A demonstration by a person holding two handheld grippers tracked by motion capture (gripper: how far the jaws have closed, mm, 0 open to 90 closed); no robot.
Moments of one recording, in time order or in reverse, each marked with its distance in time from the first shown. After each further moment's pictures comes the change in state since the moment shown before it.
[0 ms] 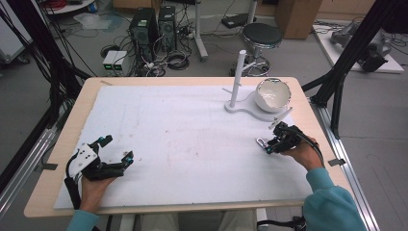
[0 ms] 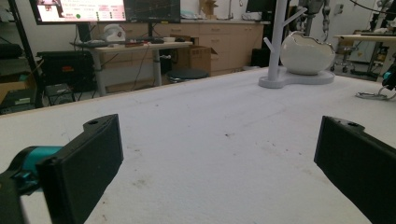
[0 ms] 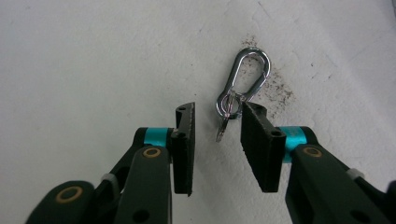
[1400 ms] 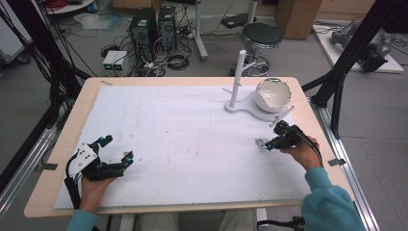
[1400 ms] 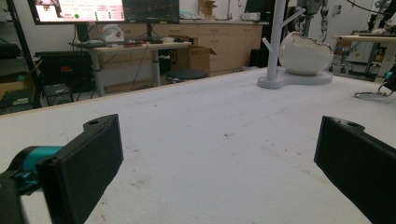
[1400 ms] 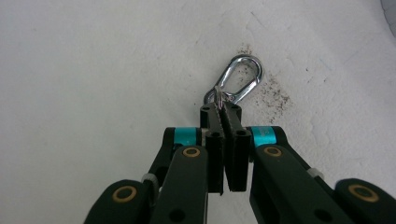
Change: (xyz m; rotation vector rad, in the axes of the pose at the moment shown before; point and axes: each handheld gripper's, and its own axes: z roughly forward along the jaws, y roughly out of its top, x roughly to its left) left arm 0.000 0.000 0.000 -0.002 -0.005 -0.003; right arm 0.000 0.001 -0.002 -0.040 0.009 0.066
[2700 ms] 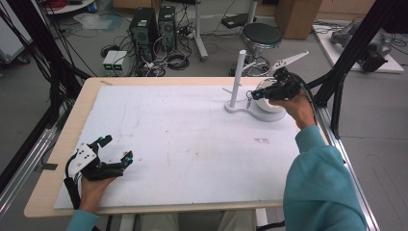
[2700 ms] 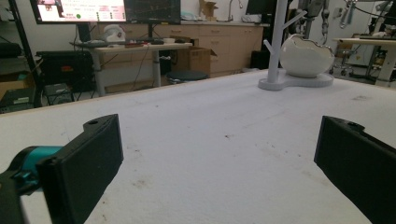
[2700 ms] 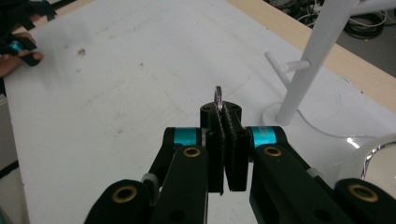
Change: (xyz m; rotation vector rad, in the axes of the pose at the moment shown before) left arm 0.001 0.000 -0.001 -0.005 0.006 -0.010; right arm -0.018 0.118 -0.092 -0.391 0.102 -0.016
